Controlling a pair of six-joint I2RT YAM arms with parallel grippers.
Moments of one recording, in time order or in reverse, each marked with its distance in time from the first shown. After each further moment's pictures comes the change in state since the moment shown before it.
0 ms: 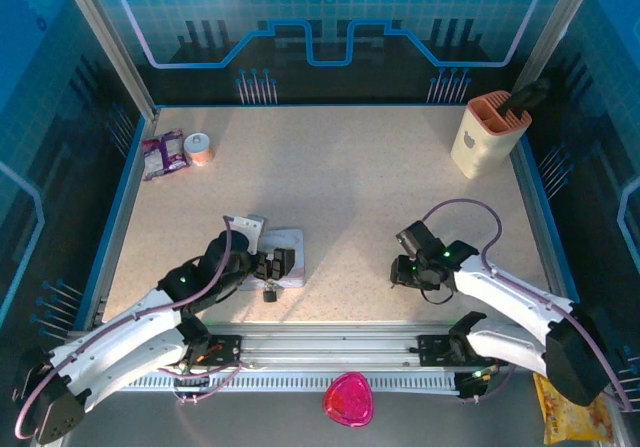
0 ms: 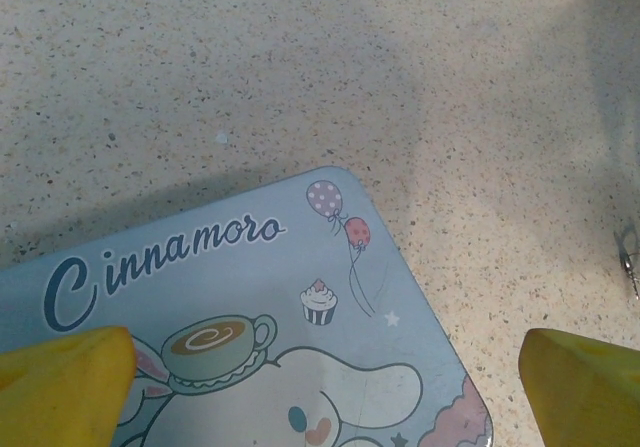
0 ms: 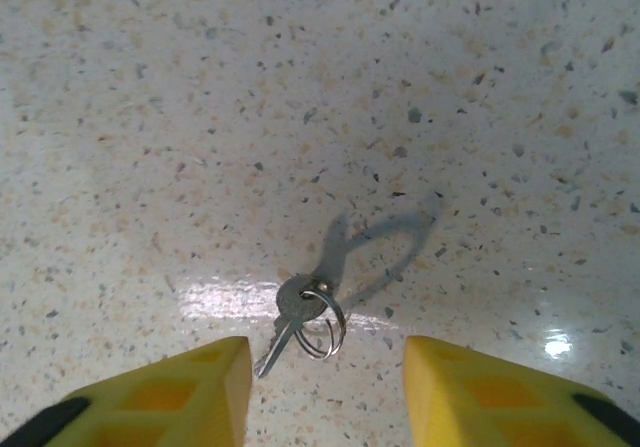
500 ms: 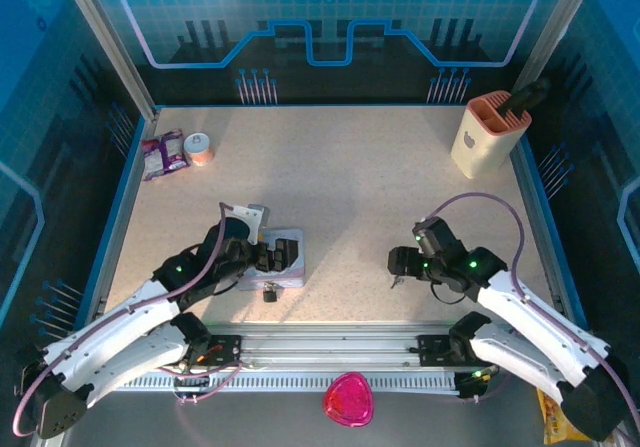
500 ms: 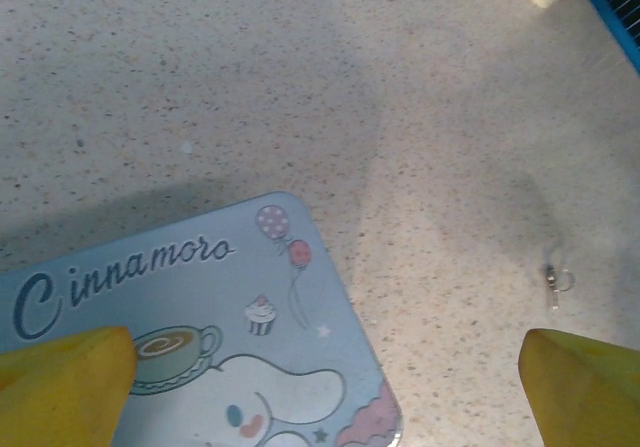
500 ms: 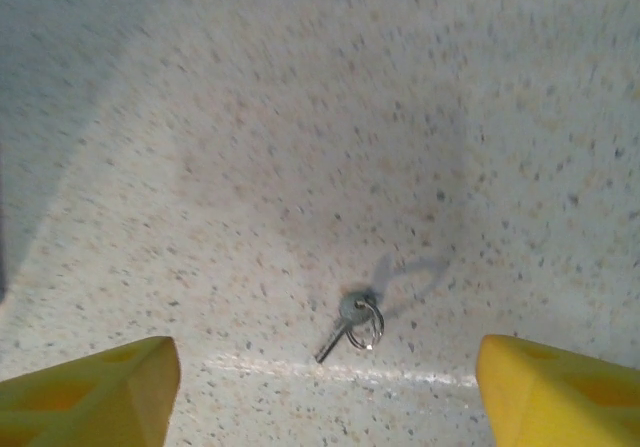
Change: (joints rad) left arm 0.001 0.050 0.153 -0.129 0.048 -0.072; right arm -0.009 -0.230 0.050 -0.079 0.023 -0.082
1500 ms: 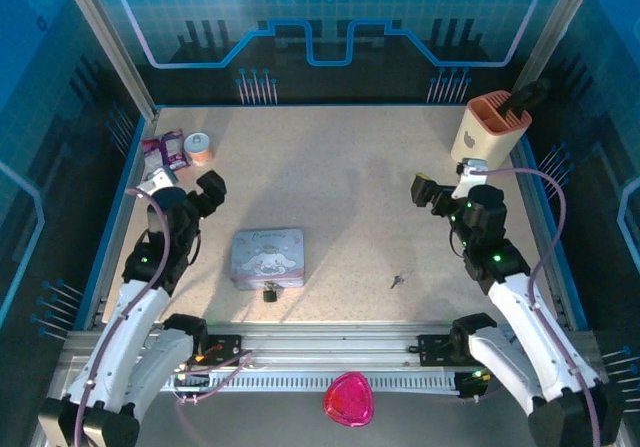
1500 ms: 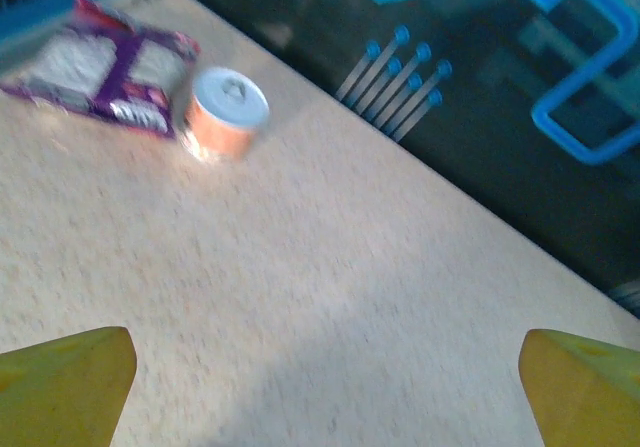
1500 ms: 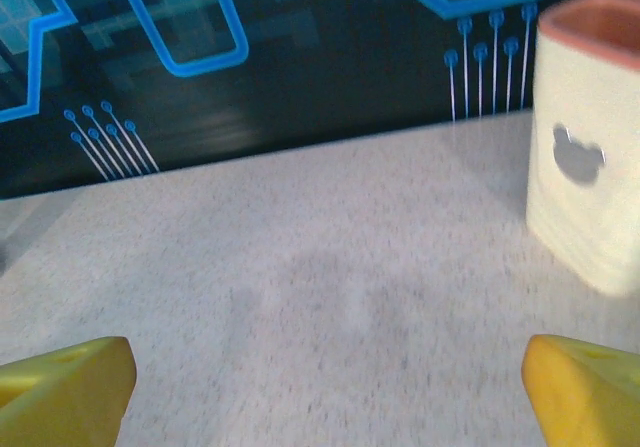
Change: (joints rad) left arm 0.575 -0.055 0.097 0.071 -0.148 -0.177; right arm -0.412 -0.093 0.044 0.608 0.000 -0.388
